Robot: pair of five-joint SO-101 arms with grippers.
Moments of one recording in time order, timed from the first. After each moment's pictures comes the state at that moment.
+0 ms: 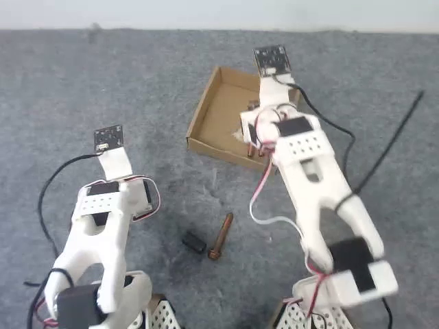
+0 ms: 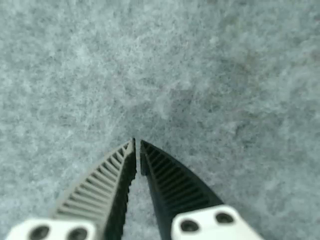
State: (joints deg) left arm -14.2 -21.5 64.8 44.1 12.3; right arm -19.7 1.7 12.7 45.4 -4.9
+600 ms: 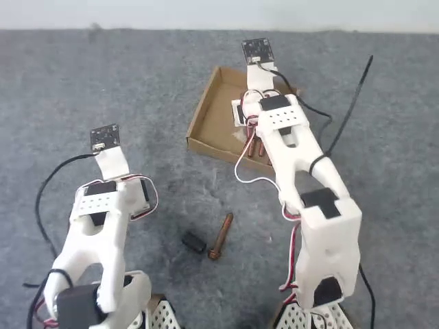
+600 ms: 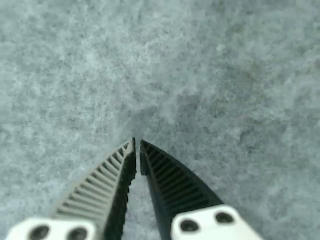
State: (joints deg) left arm -15.4 -21.5 64.6 43.7 12.4; right arm -19.7 29.6 -11.5 45.5 -4.9
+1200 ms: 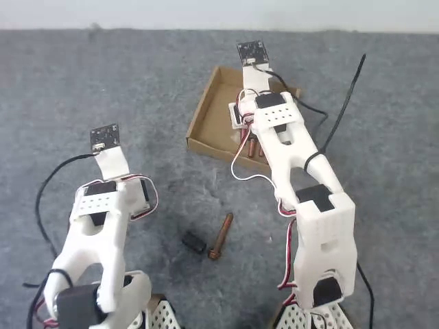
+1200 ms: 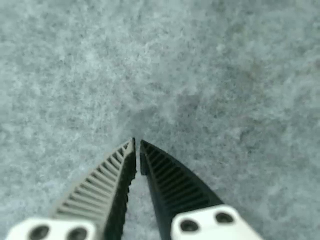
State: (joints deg) left arm -15.4 -21.5 64.6 43.7 12.4; right arm -20.9 31.8 -15.6 53.3 -4.9
